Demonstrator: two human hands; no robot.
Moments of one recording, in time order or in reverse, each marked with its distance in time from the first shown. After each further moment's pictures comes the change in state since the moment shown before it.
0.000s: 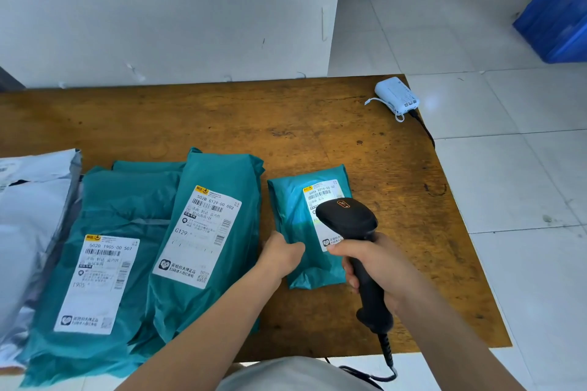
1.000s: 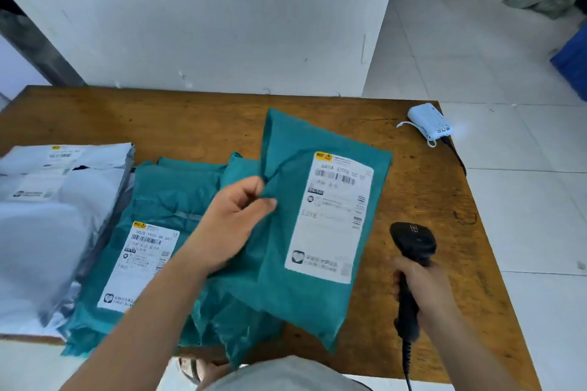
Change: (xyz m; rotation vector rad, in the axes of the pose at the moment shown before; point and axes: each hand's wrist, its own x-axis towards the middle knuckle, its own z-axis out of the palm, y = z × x) left_hand -0.096 0.026 -0.134 -0.417 -0.039 0.768; right_hand 0.039 0.037 -0.024 0.064 0.321 -0.043
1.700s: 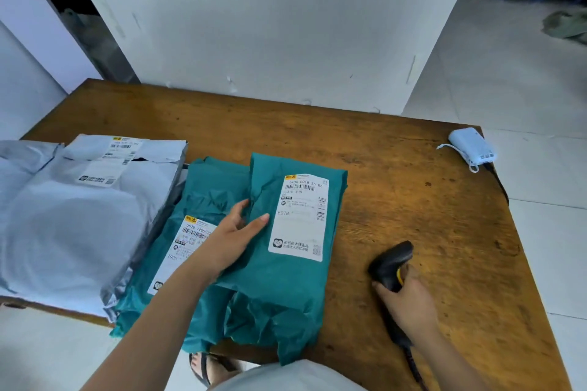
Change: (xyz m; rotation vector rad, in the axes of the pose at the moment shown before) left_hand -0.013 -0.053 -0.080 0.033 0.188 -0.395; right_hand 0.037 0.040 0.069 -0.852 0.047 -0.227
